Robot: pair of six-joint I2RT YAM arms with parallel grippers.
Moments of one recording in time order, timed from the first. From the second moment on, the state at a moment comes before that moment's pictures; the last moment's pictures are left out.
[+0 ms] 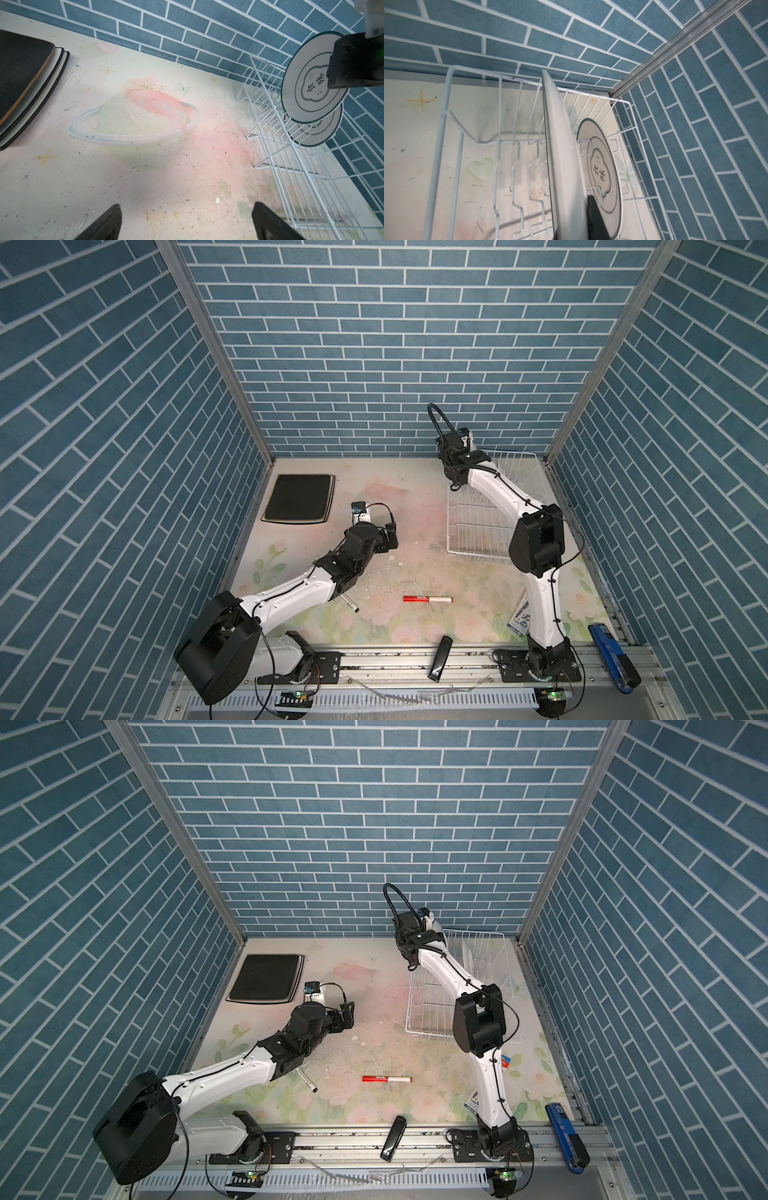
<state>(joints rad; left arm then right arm) -0.69 1.27 0.62 0.18 -0.32 -0.59 0.52 2.18 2.06 -0.81 0.91 0.17</state>
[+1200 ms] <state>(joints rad) -0.69 1.28 0.66 0.32 -0.15 -0.60 0.57 1.25 1.11 -0.23 0.42 0.16</state>
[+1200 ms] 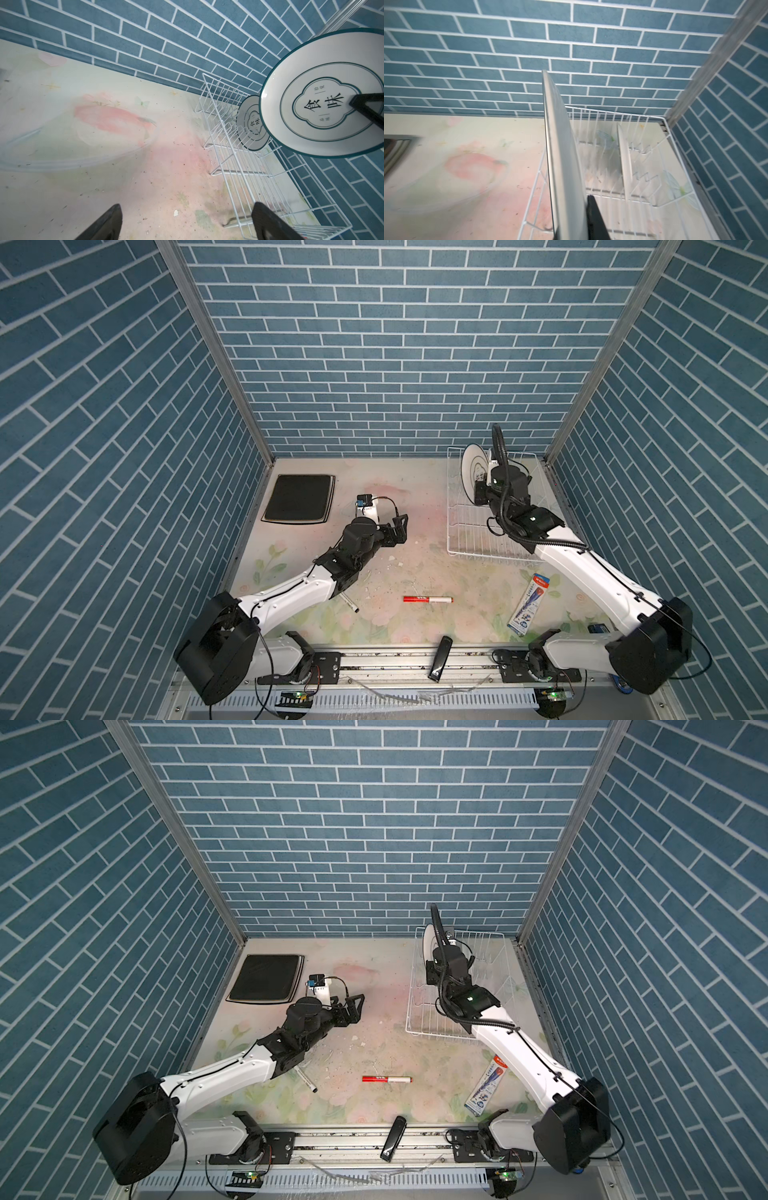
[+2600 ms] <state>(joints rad) -0.55 1.45 0.72 0.72 0.24 -1.11 0.49 1.28 0.75 0.44 -0.44 0.95</state>
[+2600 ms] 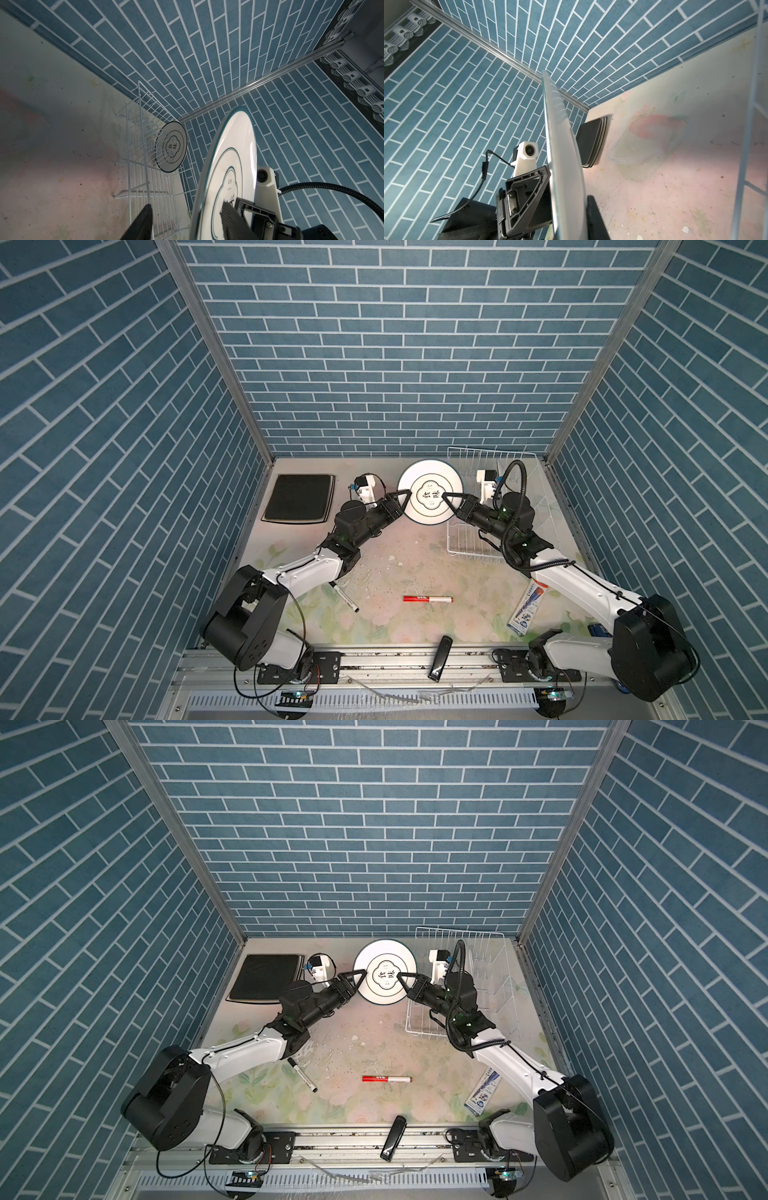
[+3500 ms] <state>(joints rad) -0.52 1.46 0.71 0.78 0.29 -1.17 0.44 1.36 0.75 0.56 -0.59 1.08</state>
